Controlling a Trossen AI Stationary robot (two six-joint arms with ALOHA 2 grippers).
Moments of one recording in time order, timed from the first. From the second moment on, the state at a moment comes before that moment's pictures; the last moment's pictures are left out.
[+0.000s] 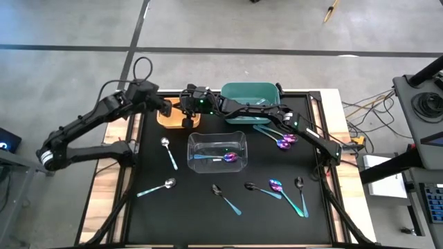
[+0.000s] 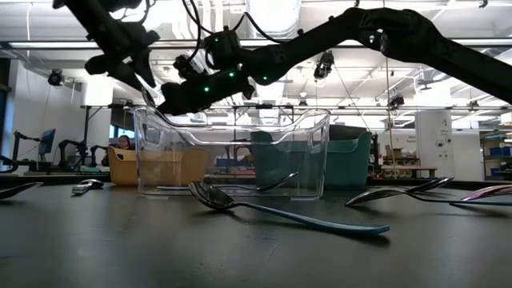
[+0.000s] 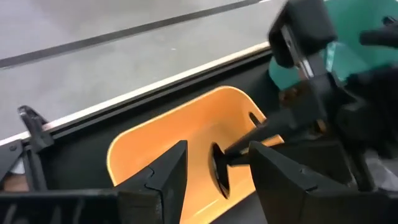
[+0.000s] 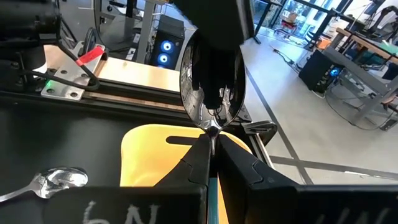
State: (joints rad) left arm 0.68 0.92 0.91 -0.72 -0.20 -0.35; right arm -0.31 2.49 2.17 0.09 -0.10 -0.35
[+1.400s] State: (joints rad) left arm 0.68 0.98 0.92 -0.78 -0.23 -0.41; right arm -0.31 2.49 2.17 0.09 -0.11 -0.31
